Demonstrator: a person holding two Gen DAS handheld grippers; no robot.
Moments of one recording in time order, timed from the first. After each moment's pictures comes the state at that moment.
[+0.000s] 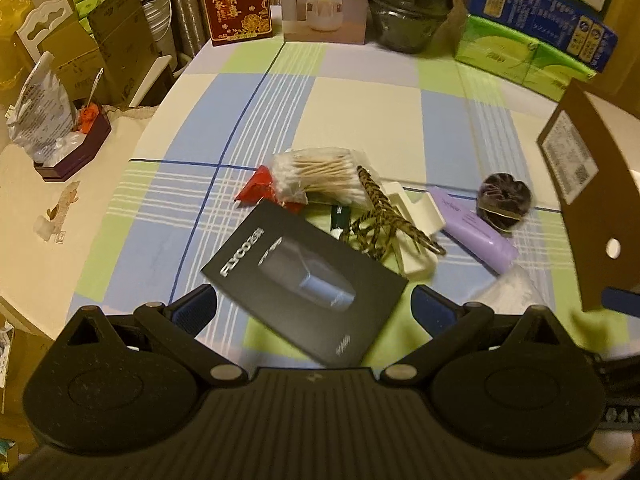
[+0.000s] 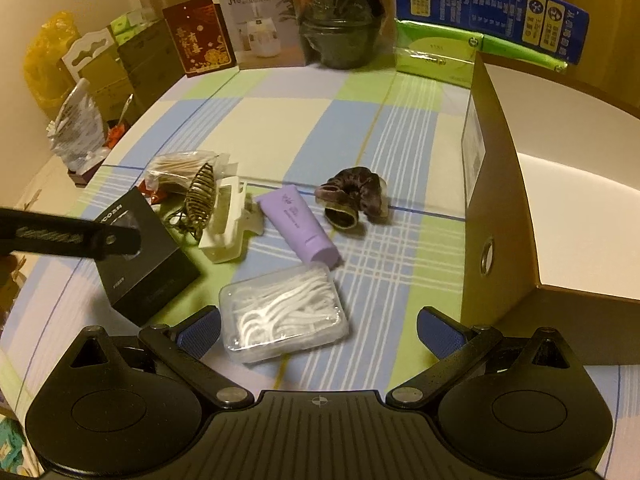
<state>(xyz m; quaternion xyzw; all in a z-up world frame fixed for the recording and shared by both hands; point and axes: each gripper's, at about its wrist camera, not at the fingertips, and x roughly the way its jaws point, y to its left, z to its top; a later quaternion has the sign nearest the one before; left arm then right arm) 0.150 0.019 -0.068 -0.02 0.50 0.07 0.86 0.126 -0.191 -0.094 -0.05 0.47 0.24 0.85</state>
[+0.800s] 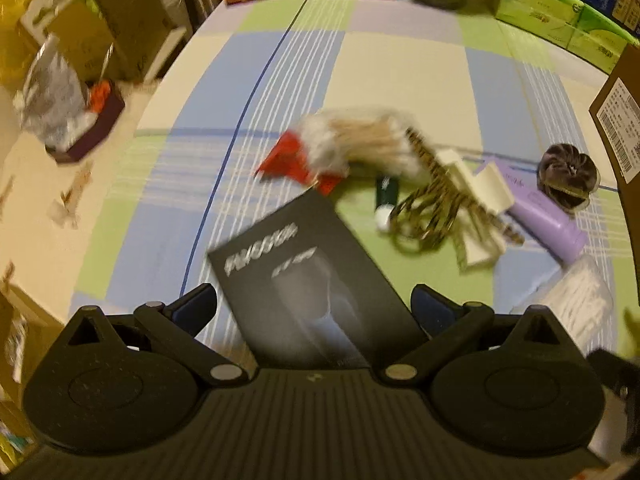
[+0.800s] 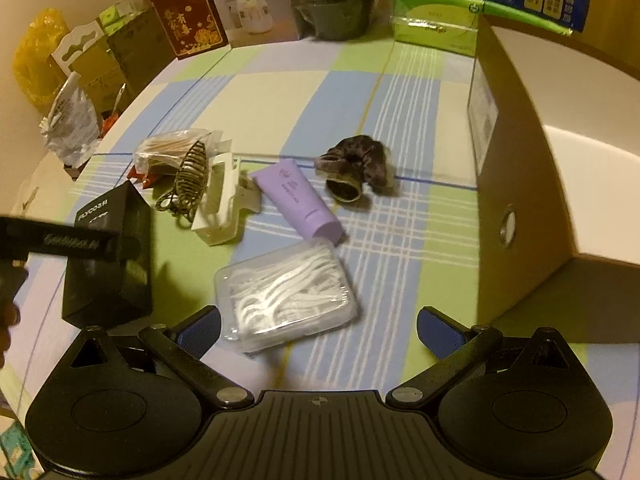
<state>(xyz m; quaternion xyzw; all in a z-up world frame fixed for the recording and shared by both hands) 0.166 0.042 -0.108 -0.01 0.55 0.10 0.83 0.129 -0.187 -0.112 -0.04 0.51 0.24 0.83</state>
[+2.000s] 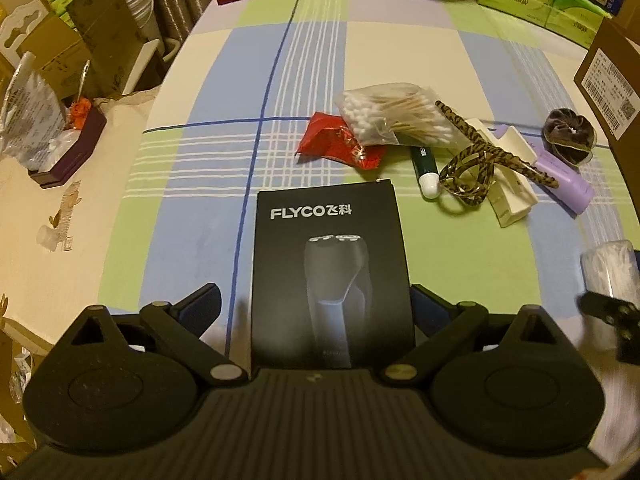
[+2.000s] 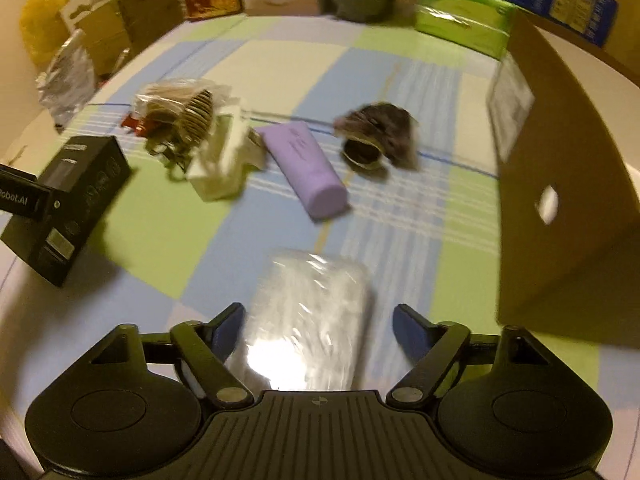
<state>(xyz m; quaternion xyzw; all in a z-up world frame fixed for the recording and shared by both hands) 0.151 0.084 -0.114 0.03 0.55 0.03 0.84 0.109 -0.178 -0.146 -0.11 0.50 0.22 0.83</state>
